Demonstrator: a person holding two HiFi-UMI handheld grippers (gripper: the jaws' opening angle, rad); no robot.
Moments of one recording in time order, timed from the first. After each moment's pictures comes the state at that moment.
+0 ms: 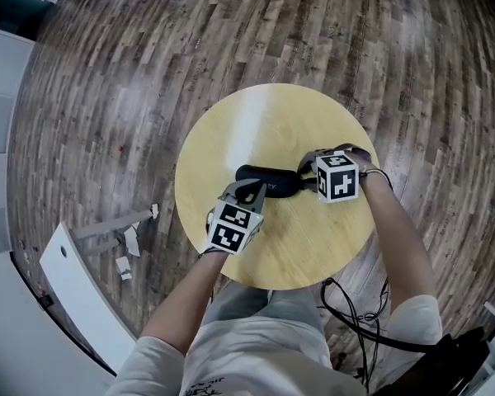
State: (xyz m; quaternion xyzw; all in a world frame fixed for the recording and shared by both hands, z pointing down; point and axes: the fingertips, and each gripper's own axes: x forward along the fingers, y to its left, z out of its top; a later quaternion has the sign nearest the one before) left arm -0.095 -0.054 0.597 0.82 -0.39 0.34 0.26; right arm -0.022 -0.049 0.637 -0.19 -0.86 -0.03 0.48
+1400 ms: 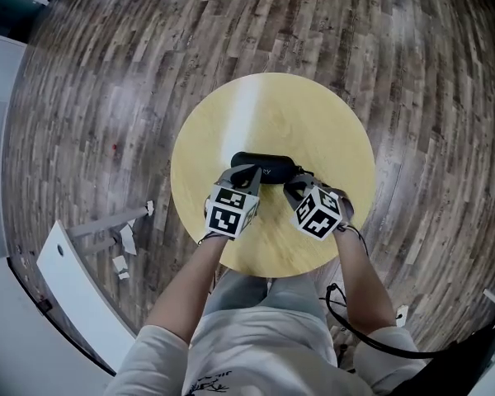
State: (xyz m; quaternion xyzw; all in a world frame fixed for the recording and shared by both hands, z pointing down) left arm -0.101 -0.055 0.599 0.81 -0.40 0.32 0.27; right arm -0.048 -0.001 0.630 0.13 -0.88 0.12 0.43
